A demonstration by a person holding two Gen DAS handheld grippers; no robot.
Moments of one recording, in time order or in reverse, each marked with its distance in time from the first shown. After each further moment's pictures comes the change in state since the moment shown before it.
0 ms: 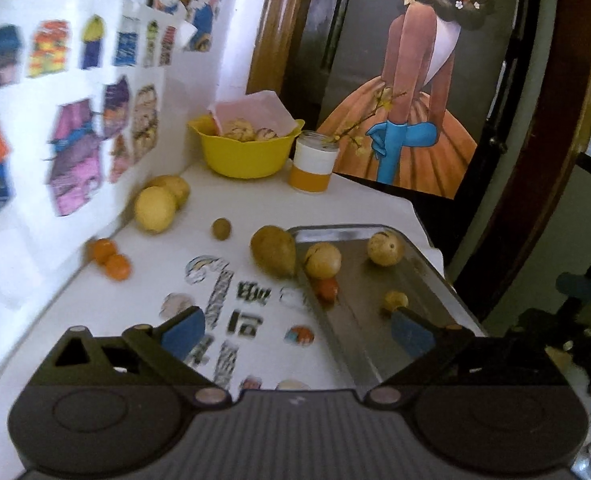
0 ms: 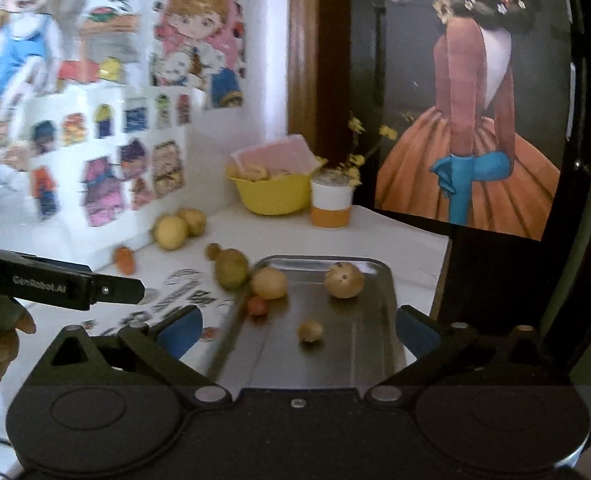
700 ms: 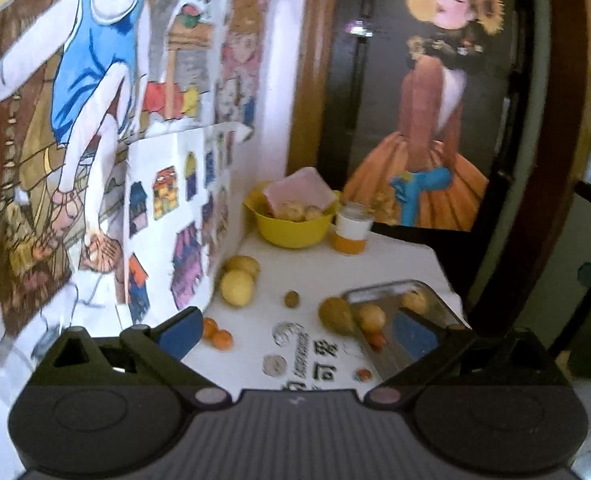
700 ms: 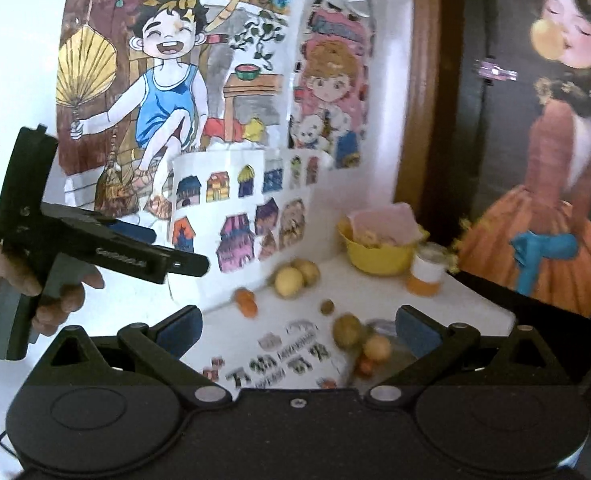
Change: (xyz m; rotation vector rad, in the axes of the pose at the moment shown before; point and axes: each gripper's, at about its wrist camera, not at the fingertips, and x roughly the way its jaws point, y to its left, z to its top) left arm -0.106 0.051 0.081 0.046 -0.088 0.084; right arm -0.044 0.096 0.106 -0.173 -0.048 0.207
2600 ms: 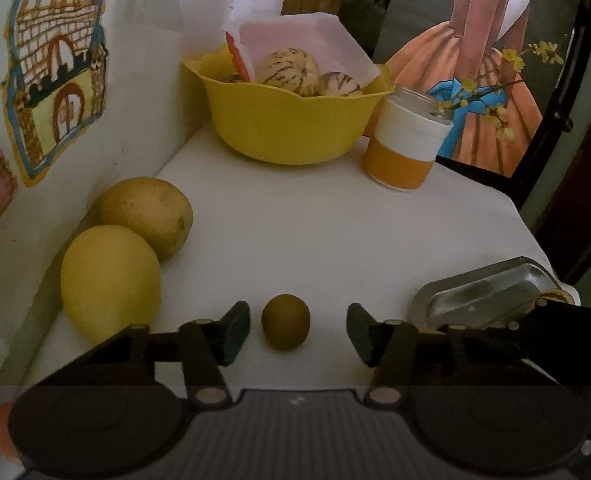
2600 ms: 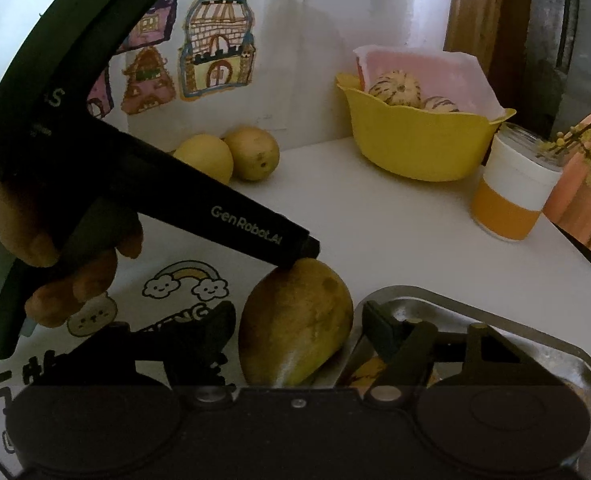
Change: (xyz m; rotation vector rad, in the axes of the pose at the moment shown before) left arm 0.363 0.011 -0.030 -0.034 0.233 -0.084; right arm 0.344 -0.094 -0.100 -0.053 0.247 0.065
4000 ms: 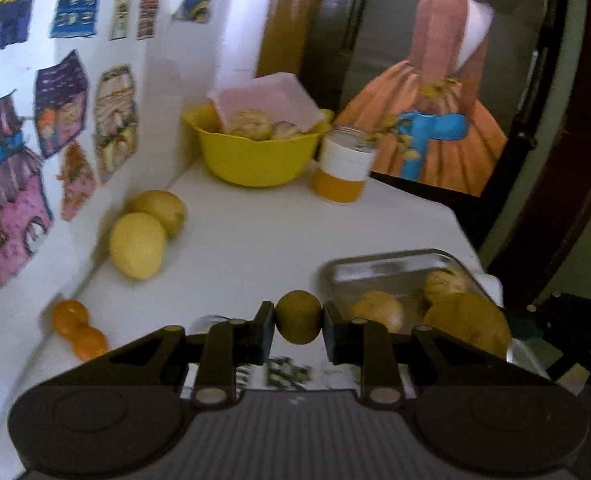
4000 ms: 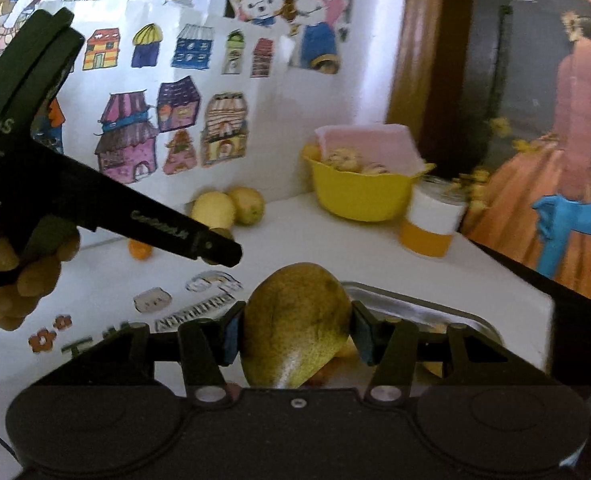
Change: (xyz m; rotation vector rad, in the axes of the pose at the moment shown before) left arm -0.125 -0.061 -0.044 0.000 -0.095 -0.012; right arm -0.148 0.010 -0.044 0.027 -0.164 -0.115
